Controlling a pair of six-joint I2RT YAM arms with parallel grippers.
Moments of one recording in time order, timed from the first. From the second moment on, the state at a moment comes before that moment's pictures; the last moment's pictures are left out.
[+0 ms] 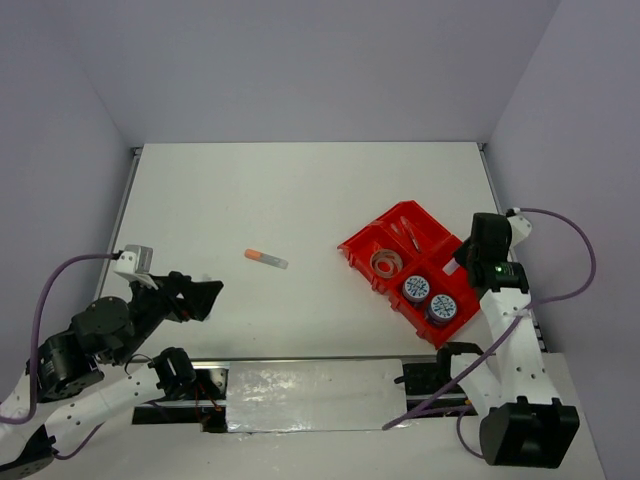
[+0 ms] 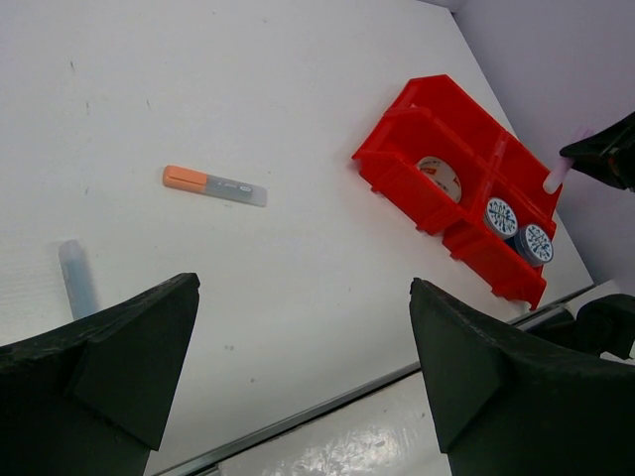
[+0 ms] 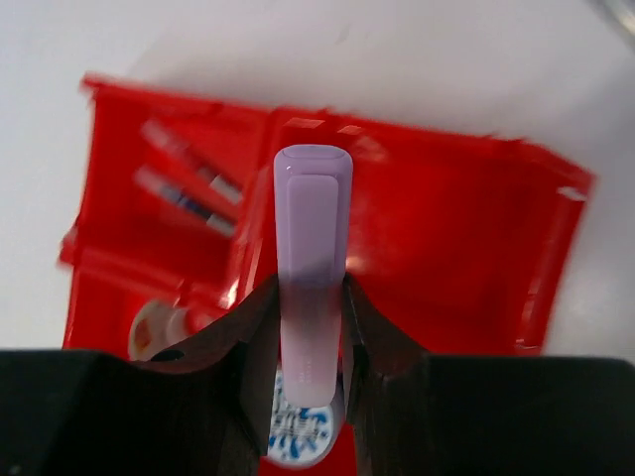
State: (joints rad) left arm -0.97 0.24 0.86 -0.85 -0.51 -0.60; right arm -0.04 0.85 0.76 -0.63 0.28 0.63
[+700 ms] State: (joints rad) left arm -0.97 0.28 0.86 -0.85 -0.49 -0.58; right arm -0.16 1.02 0.74 -0.50 0.33 0.64
